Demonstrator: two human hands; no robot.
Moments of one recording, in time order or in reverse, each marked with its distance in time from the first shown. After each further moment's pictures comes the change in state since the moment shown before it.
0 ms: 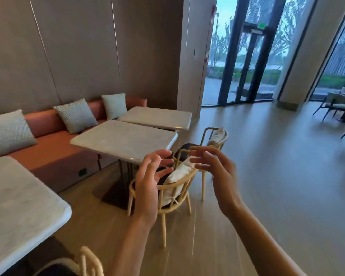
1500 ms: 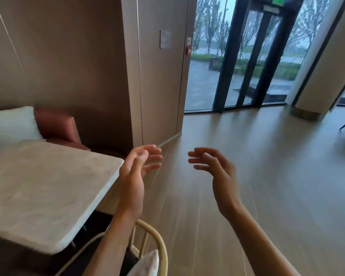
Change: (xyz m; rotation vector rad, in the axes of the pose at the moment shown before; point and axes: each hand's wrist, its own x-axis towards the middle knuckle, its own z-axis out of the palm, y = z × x) left_hand 1.035 -0.684 0.699 0.140 0.106 0.016; right_hand 1.237 0.544 -0.473 0.044 -0.058 0.033
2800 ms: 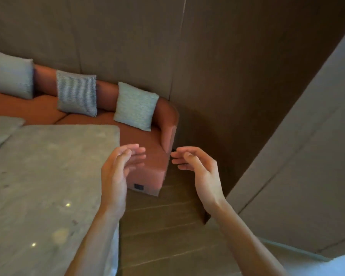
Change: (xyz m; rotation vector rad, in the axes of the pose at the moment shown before) left_hand 0.687 -0.312 -0.121 0.265 1.111 0.179; right_hand 0.750 0.358 0.442 0.215 -1.158 0.089
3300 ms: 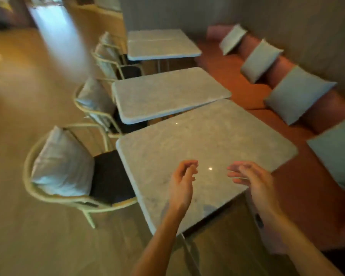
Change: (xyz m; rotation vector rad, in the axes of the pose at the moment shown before) left_hand -0.003 -0.101 -0.046 0.266 1.070 -0.086; right_hand 0.153 0.122 0.152 0.161 -1.051 0.108
